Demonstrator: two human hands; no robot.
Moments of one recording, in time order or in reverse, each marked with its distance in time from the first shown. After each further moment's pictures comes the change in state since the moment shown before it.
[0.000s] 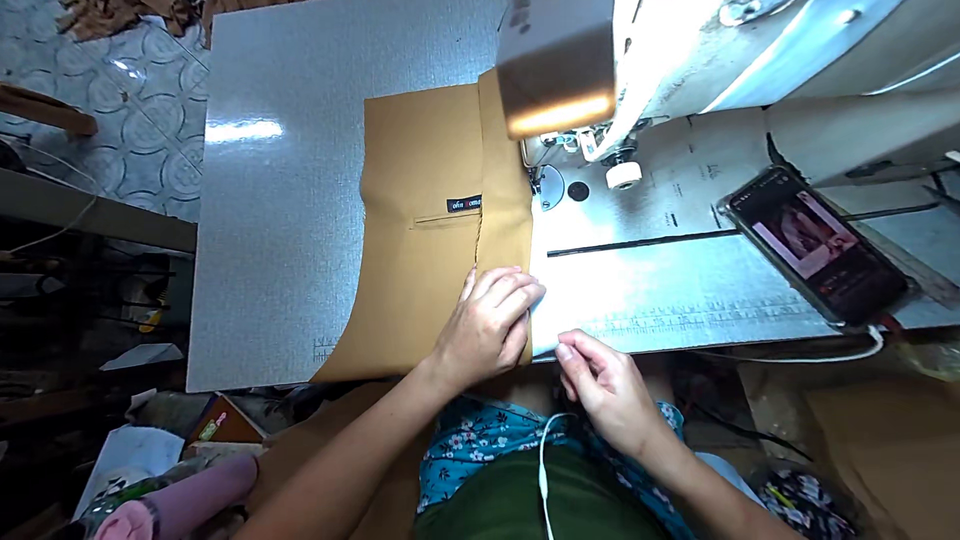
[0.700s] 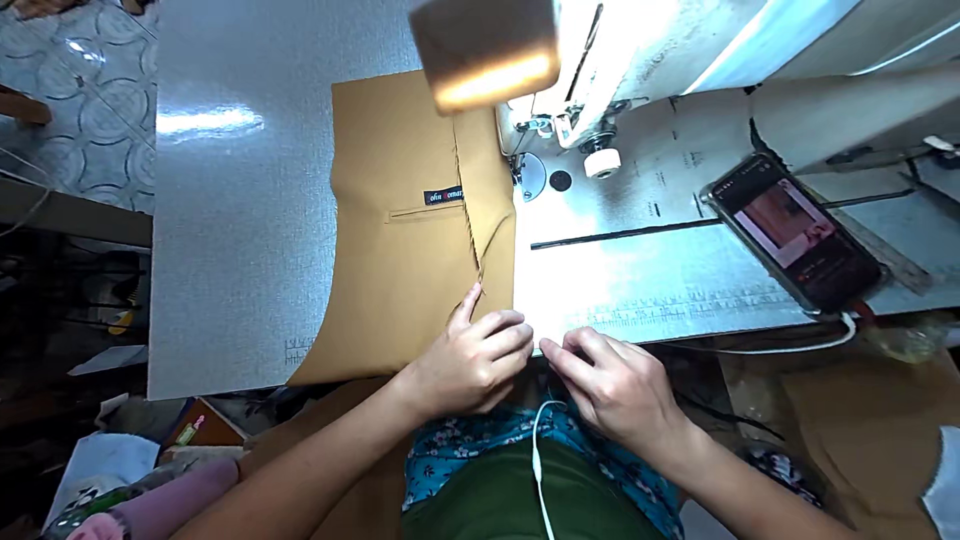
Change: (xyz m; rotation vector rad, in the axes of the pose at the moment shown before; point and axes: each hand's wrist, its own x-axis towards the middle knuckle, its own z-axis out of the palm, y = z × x) left_hand -0.022 0.010 -0.008 0.088 -0.195 0.307; right_hand 0.000 0.027 -0.025 -0.800 0.131 -0.693
